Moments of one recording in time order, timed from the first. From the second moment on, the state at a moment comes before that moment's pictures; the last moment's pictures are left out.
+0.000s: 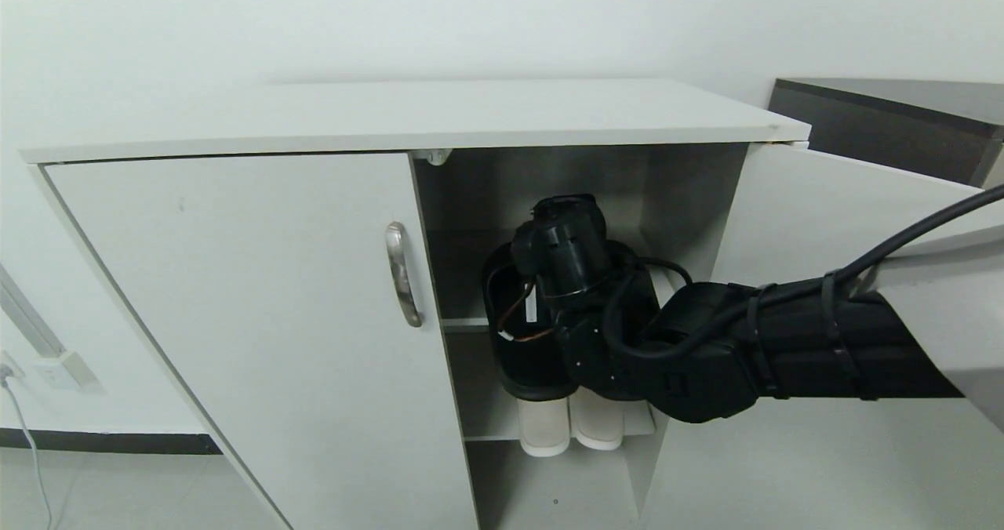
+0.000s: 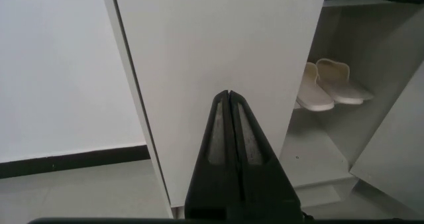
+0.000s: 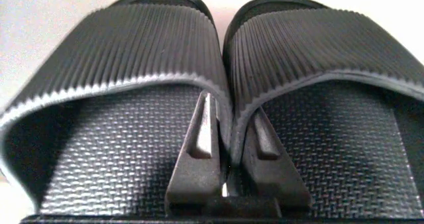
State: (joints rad) left arm 0.00 0.00 0.00 0.00 -0.08 0.02; right arm 0.89 2.11 -1.55 -0.19 -0.78 0.30
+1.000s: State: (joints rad) left arm 0.00 0.00 0.00 0.00 -0.08 0.02; right arm 0.79 2.33 -2.00 0.07 -0.77 0.32
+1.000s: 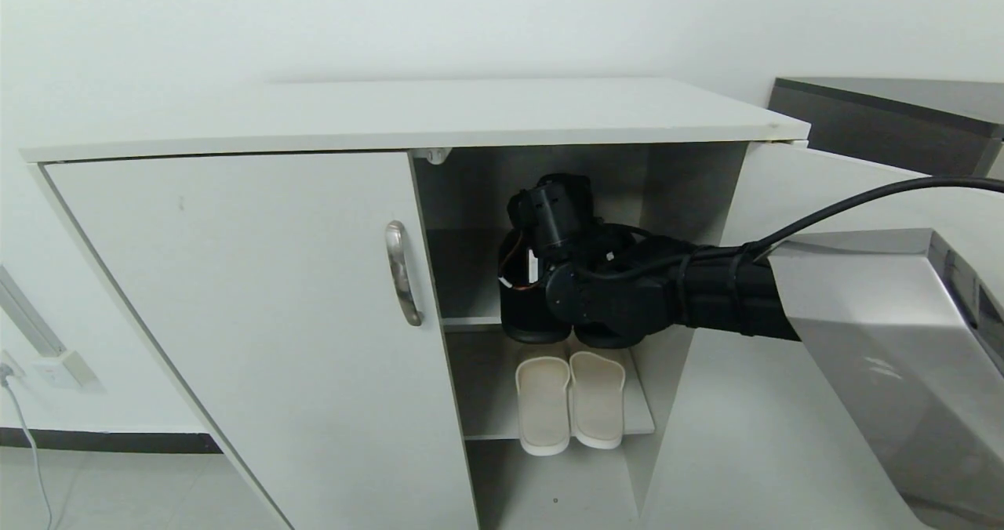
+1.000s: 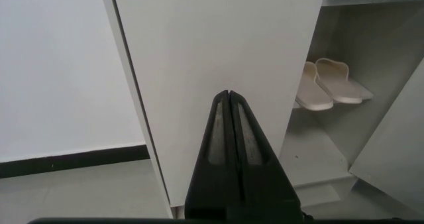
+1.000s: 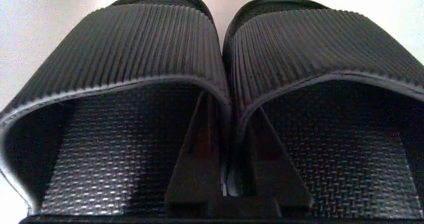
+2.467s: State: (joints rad) left arm 0.00 0.00 0.00 0.00 -0.07 0.02; right arm 0.87 2.13 -1.66 -0.03 -0.77 0.37
